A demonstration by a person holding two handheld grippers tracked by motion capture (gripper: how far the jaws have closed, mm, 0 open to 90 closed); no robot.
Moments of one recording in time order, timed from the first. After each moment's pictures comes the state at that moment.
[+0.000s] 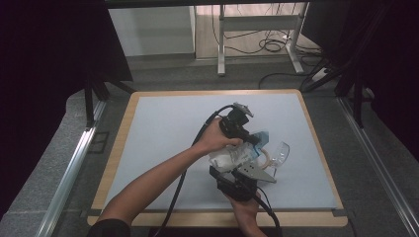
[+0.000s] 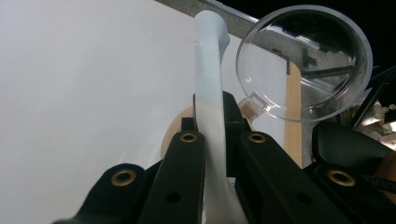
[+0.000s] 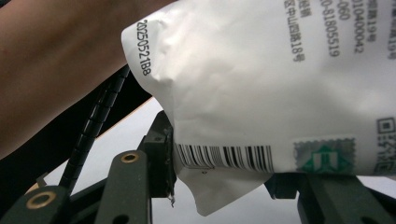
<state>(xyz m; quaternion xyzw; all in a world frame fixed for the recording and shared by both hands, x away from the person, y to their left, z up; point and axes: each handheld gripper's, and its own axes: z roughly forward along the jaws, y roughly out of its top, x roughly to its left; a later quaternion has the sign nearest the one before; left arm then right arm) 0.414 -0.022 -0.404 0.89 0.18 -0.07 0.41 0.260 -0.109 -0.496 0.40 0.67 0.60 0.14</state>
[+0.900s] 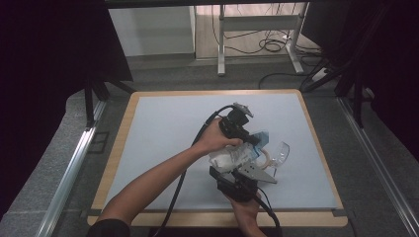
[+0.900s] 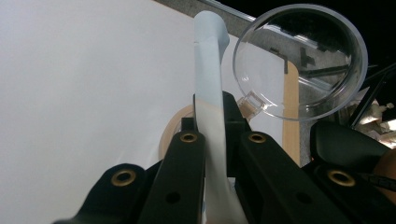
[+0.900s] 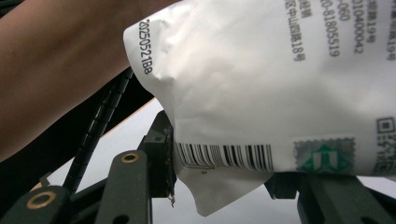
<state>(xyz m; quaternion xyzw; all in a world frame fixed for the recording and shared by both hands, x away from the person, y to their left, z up) 0.414 -0.022 -0.404 0.89 0.18 -0.08 0.41 0.258 -0.110 -0.495 0.40 0.67 0.61 0.14</state>
